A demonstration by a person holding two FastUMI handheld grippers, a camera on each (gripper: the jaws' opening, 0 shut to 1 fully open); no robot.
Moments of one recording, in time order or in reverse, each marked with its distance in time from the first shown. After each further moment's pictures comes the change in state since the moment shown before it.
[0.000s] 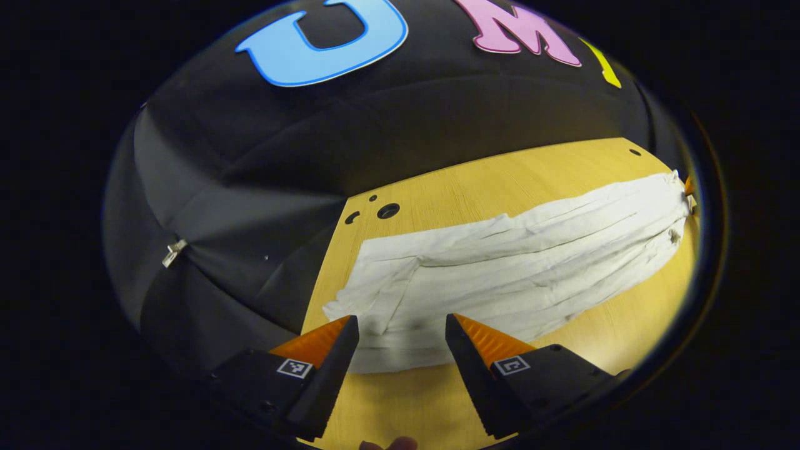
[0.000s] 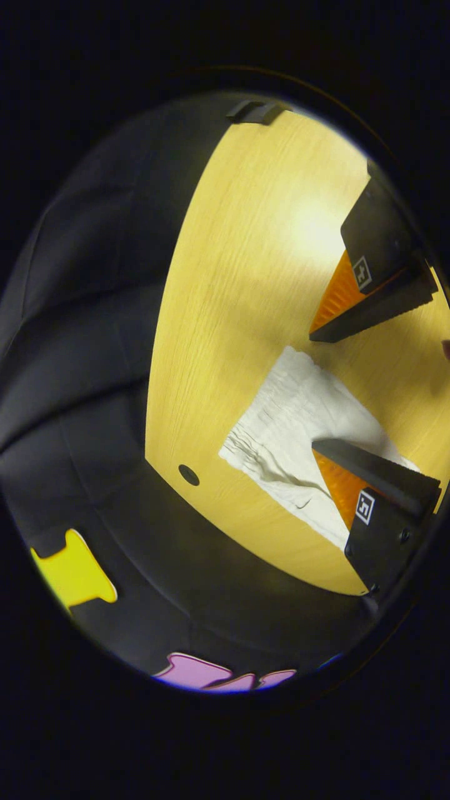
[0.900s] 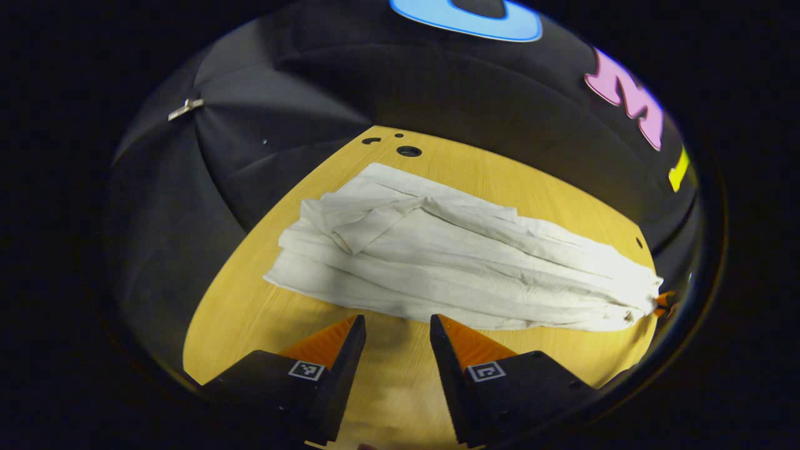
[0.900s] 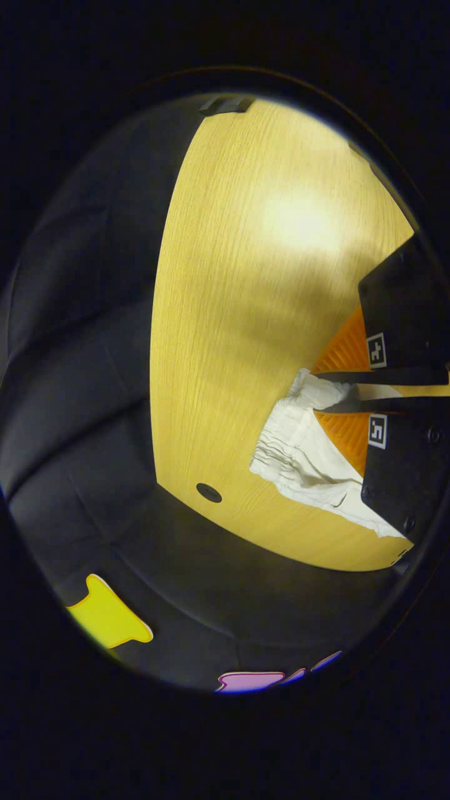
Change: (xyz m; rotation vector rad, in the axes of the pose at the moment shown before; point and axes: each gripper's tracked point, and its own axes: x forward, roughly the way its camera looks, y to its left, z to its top) left arm -0.006 -0.029 -0.057 -0.556 0.204 -0.141; right arm 0.011 -0.001 0.011 0.104 0.006 -0.023
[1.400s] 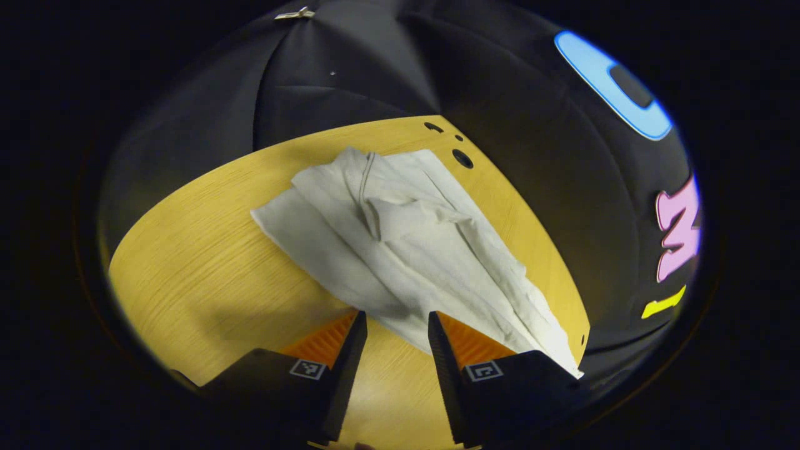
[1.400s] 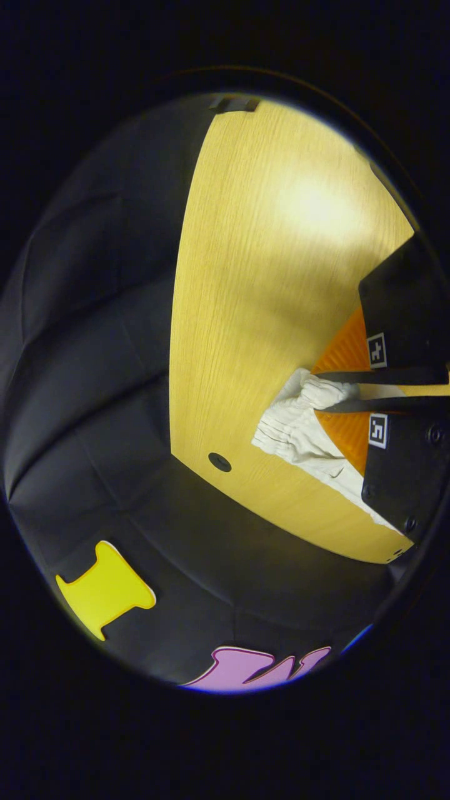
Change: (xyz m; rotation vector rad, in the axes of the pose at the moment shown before) left arm 0.034 0.004 0.019 -0.503 0.034 -0.113; right arm -0.003 0.007 0.009 -0.037 -0.057 0.106
